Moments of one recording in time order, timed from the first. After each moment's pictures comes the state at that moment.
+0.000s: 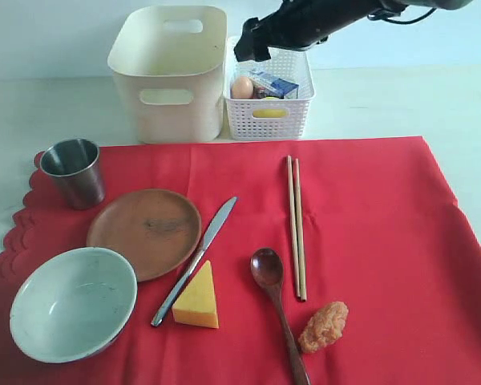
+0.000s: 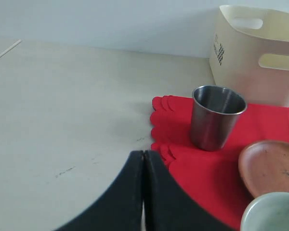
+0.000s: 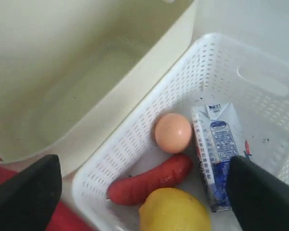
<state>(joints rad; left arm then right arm) 0.02 0.01 0.00 0.04 0.36 -0.11 0.29 2.22 -1.85 0.70 0.60 -0.75</state>
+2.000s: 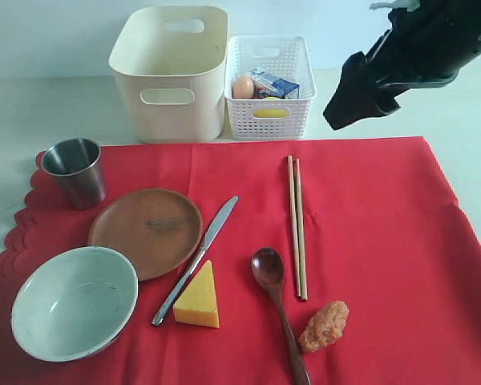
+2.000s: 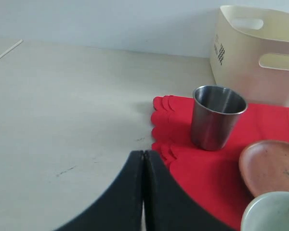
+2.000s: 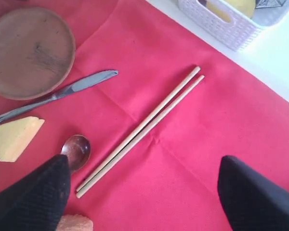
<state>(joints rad) 0.02 0.01 0.00 0.04 0.36 -0.11 0.29 1.50 -1.20 0.38 0.94 -0.56</state>
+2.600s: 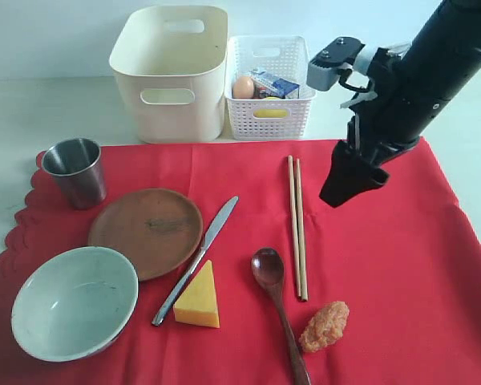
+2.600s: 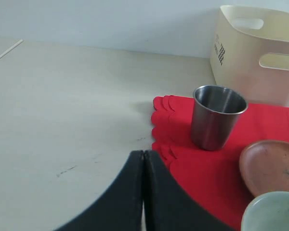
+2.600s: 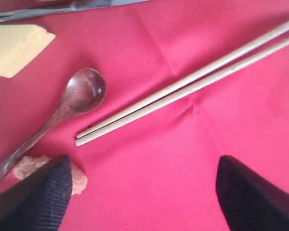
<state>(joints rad) 0.02 0.01 0.00 0.04 0.36 -0.11 0.29 1.73 -1.20 0.42 1.04 -0.91</state>
